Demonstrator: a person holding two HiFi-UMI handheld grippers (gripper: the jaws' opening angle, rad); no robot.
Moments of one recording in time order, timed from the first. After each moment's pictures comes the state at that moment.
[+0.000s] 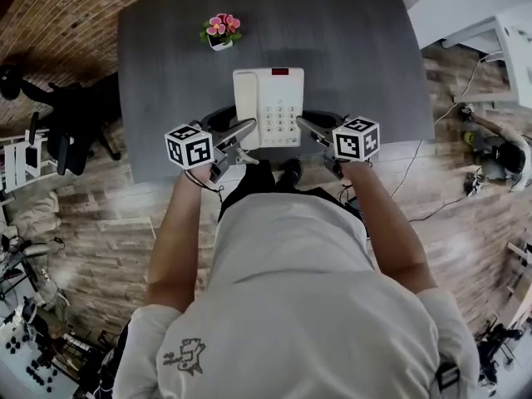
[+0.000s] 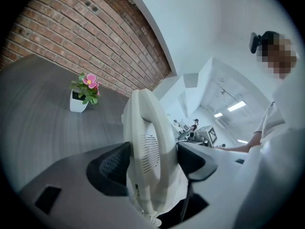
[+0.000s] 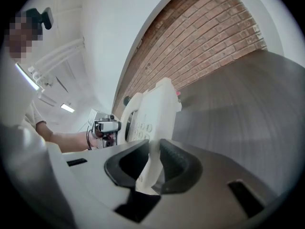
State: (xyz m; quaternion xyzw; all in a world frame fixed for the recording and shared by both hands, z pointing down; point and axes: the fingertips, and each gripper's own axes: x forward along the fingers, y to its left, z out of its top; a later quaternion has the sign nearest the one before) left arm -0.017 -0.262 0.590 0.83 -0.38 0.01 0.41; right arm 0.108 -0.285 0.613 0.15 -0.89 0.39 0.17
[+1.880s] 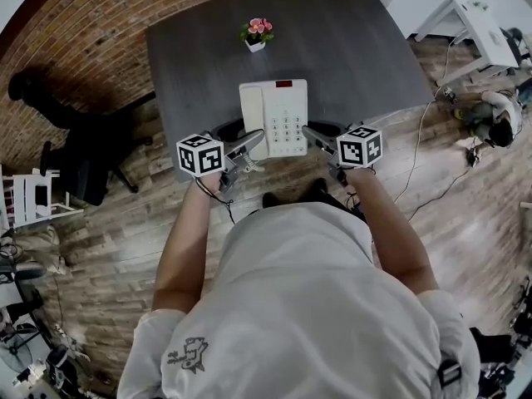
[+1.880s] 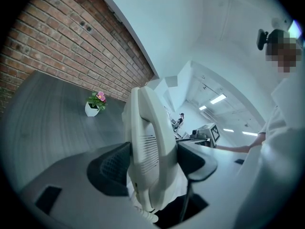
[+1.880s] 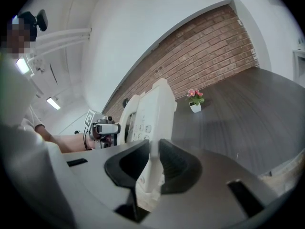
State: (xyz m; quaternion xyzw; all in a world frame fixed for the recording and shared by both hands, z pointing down) left arm -0.134 -0.123 0.531 0.88 -0.31 0.03 0.37; right arm -0.005 -0.132 0.543 0.25 -0.89 0.34 0.15
